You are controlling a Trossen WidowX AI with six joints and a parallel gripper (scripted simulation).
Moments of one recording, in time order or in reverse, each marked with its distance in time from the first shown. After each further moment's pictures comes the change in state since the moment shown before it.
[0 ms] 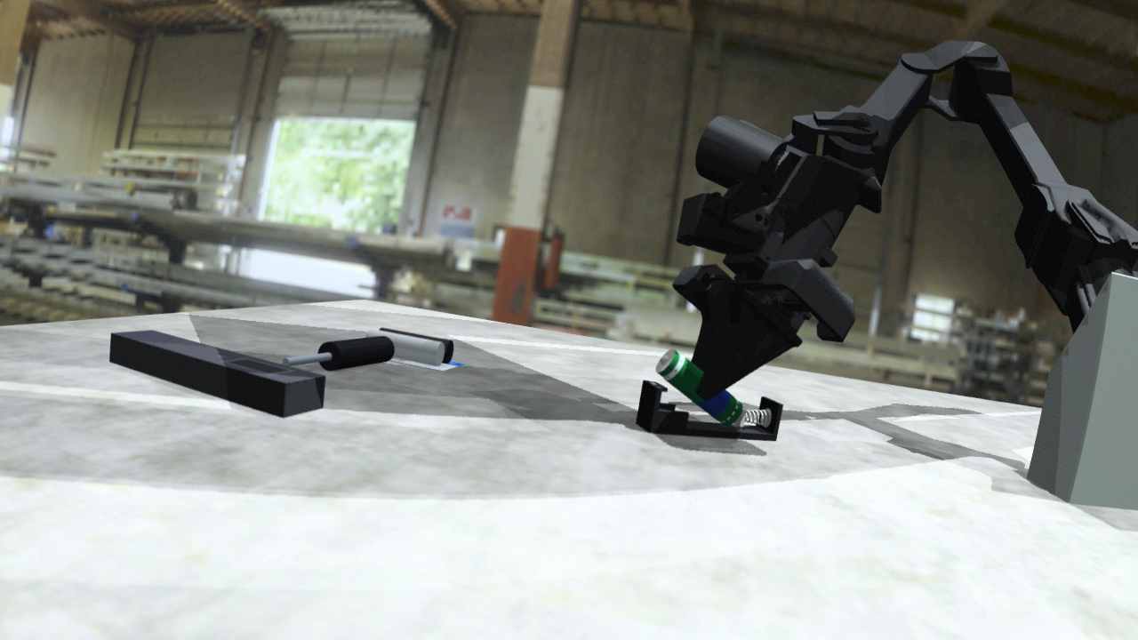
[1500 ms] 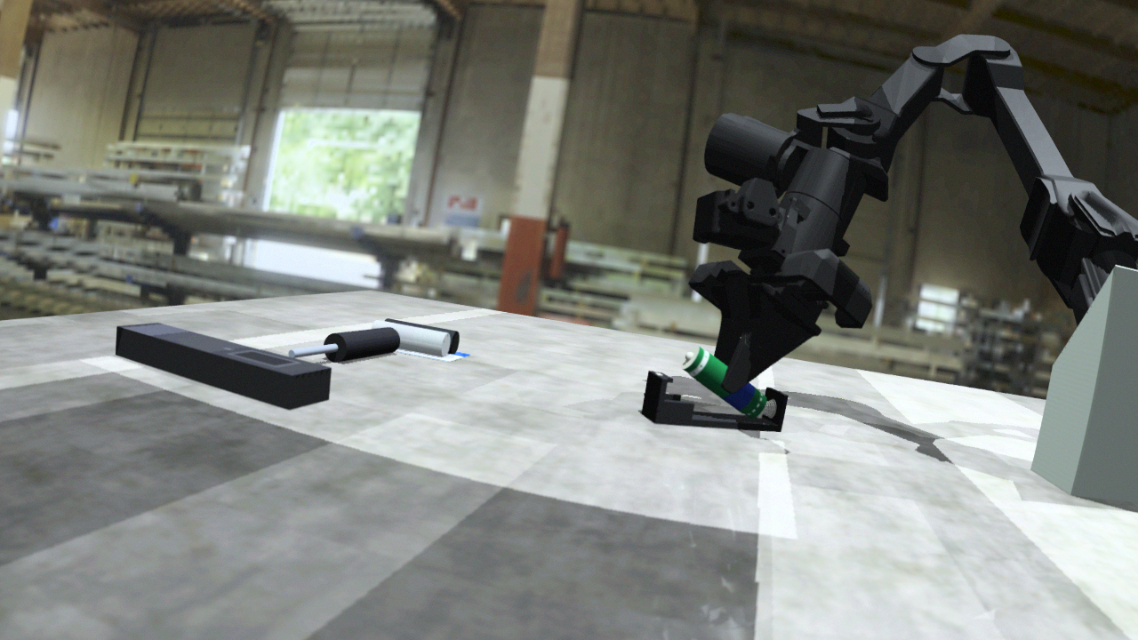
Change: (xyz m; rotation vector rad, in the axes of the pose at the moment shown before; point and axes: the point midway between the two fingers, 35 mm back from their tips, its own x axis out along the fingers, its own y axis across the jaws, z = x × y) arm -0.007 -0.001 -0.014 0.012 0.048 0.039
